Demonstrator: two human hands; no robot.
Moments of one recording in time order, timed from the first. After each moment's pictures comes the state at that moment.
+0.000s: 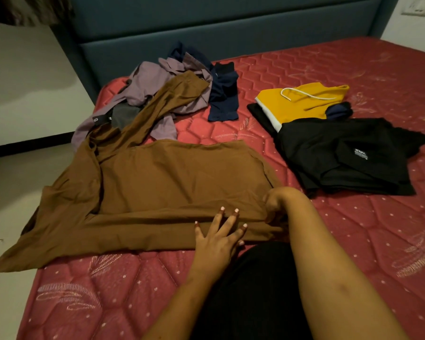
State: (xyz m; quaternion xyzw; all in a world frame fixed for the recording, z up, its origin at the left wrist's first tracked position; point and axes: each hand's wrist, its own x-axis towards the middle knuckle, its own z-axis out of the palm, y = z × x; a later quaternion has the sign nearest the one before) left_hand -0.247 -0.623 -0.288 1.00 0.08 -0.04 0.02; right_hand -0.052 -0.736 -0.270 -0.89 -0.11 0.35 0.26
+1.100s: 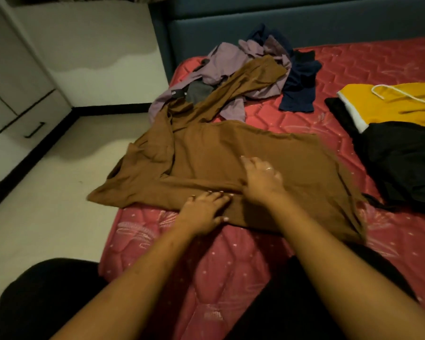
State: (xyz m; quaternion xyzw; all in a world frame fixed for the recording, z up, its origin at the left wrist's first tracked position) left_hand -0.330 -0.496 -0.255 0.98 0.18 -0.12 0.04; right_hand -0.174 -0.590 -0.218 -0.89 -0.43 0.10 0.11
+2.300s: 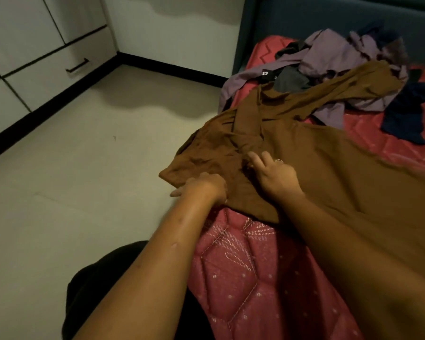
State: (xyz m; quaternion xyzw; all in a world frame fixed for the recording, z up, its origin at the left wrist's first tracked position) left_hand -0.438 -0.328 -0.232 0.81 0.47 -0.21 0.28; right_hand -0.255 -0.397 -0.283 -0.76 -0.63 -0.14 -0.01
